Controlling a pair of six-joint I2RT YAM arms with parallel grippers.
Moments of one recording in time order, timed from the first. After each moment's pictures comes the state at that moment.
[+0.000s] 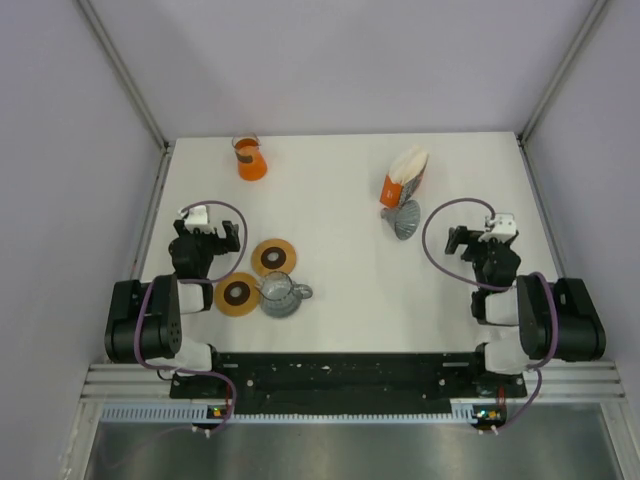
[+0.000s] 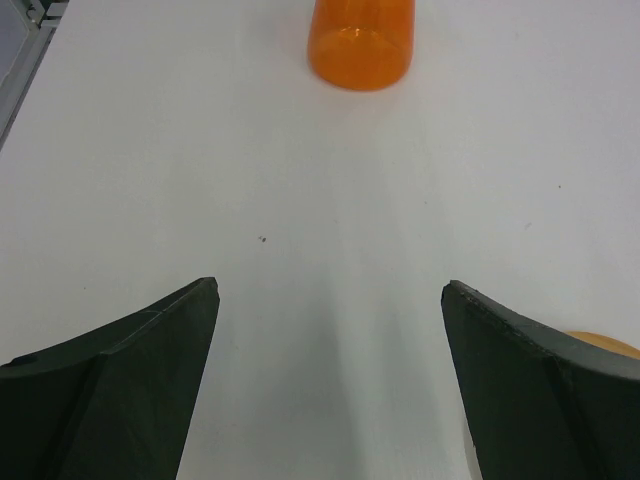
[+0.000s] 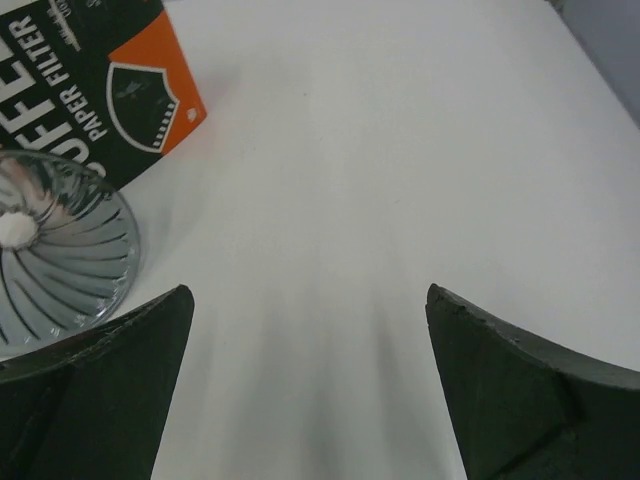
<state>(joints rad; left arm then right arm) 0.14 1.48 0.30 1.05 0.22 -0.03 -0.07 1.47 0.16 1.22 -0.07 0.07</state>
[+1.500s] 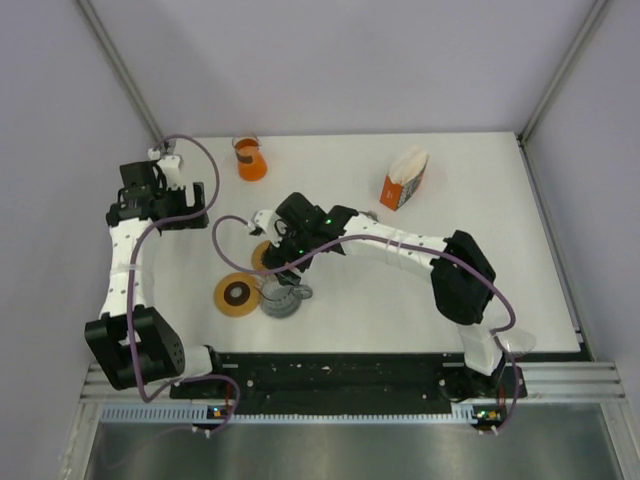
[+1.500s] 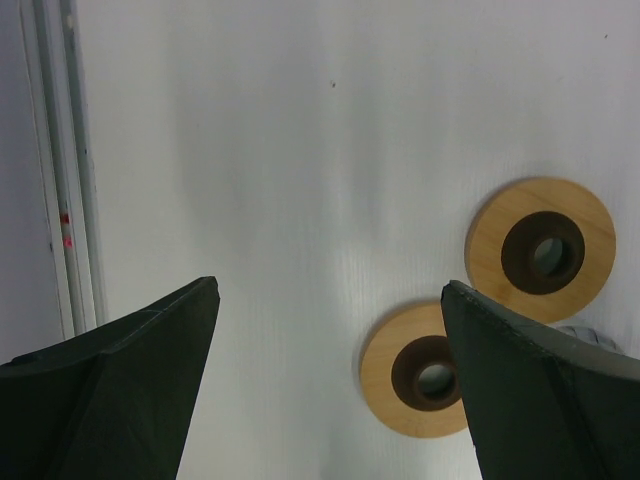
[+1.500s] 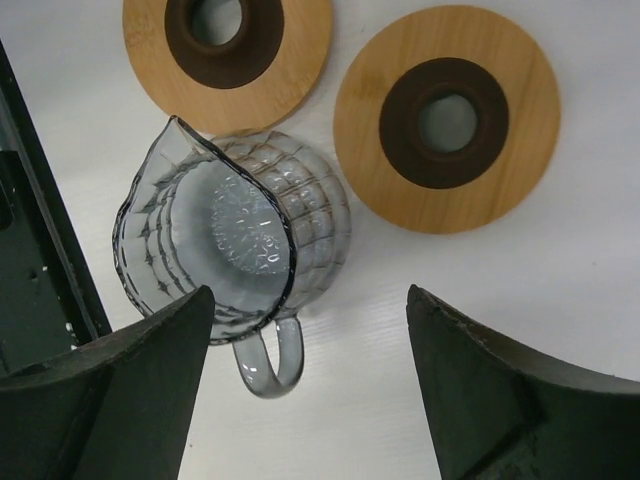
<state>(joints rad) 0.24 1.35 1.24 -0.70 0.21 0.16 0.99 1.98 1.69 -0.60 -0.26 -0.17</state>
